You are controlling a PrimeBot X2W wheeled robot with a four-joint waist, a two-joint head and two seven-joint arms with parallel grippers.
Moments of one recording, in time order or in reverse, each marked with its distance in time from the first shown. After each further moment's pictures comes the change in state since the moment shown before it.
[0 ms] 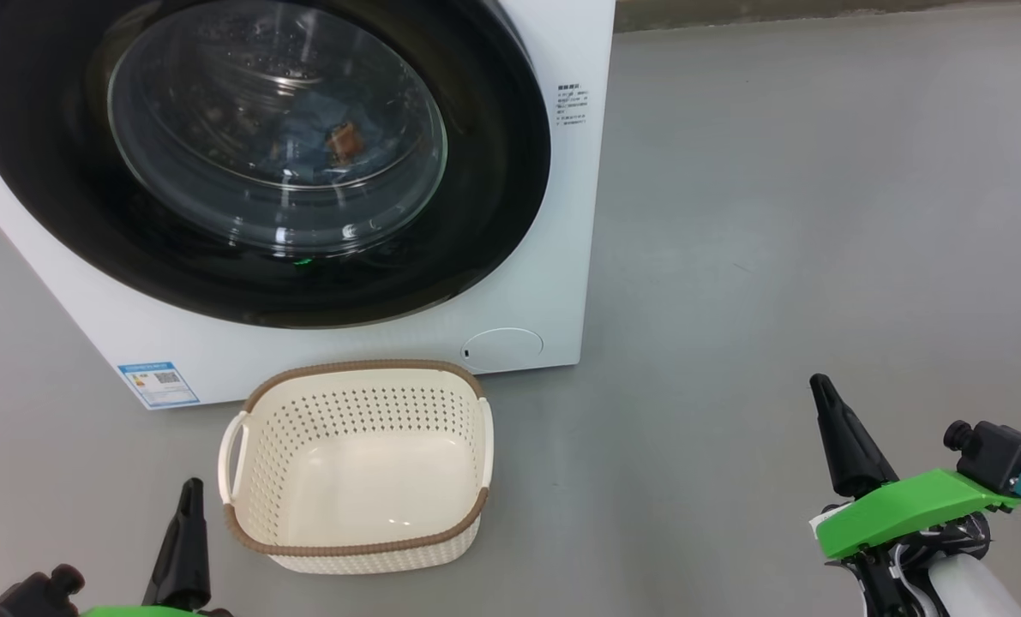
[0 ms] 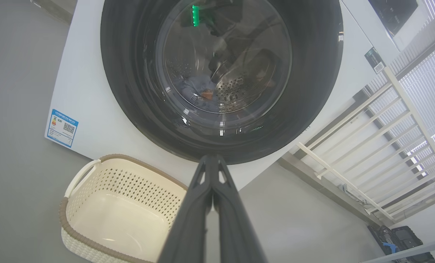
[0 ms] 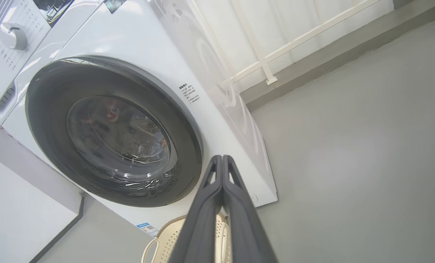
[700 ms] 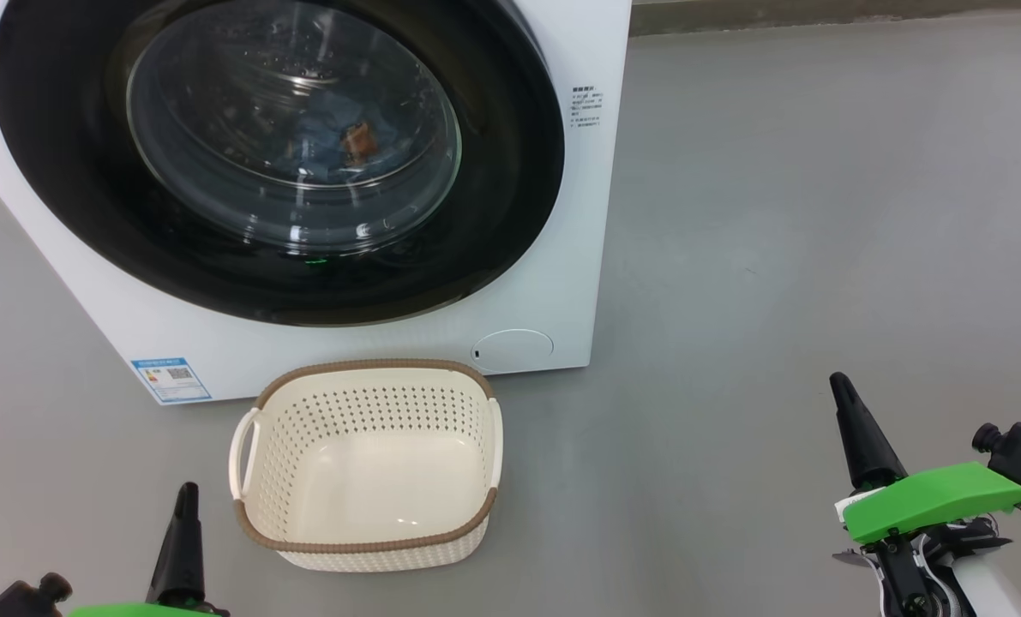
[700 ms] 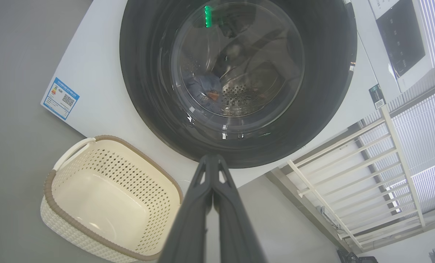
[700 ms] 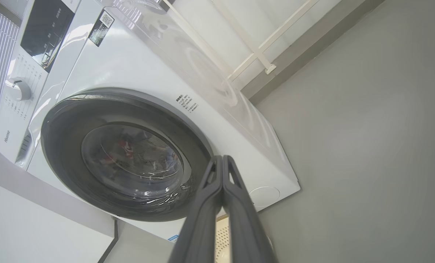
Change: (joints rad) left arm -0.003 -0.027 0.036 0.004 -0.157 0.000 0.058; right arm 0.003 0.016 -0.059 -0.006 0.188 0.000 0.051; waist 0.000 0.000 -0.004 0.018
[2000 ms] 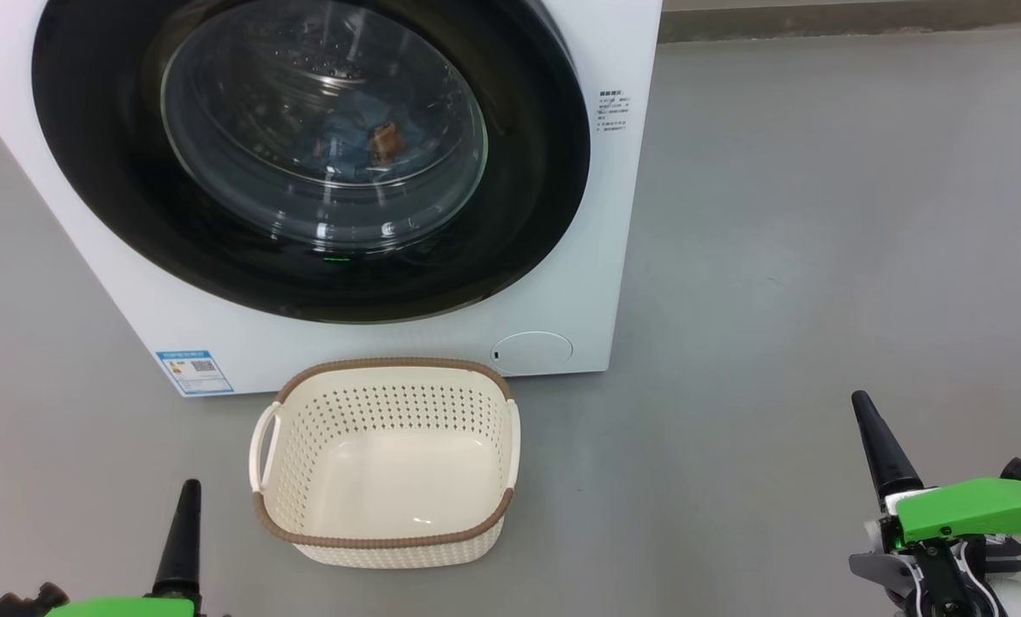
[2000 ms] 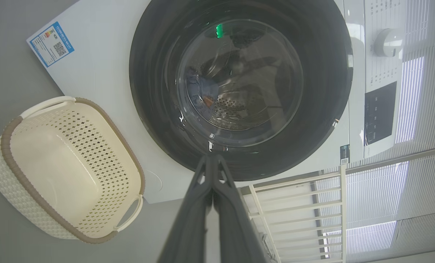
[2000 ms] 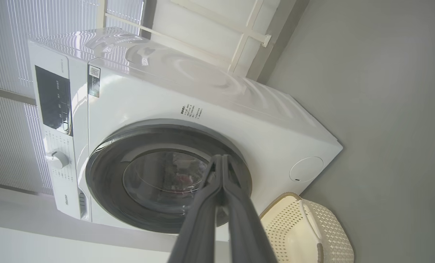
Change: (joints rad) left arm -0.021 -0.057 0.071 0.006 -0.307 0.000 0.111; right arm 0.037 0.048 -0.104 -0.012 0.360 -0.003 0.110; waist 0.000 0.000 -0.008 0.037
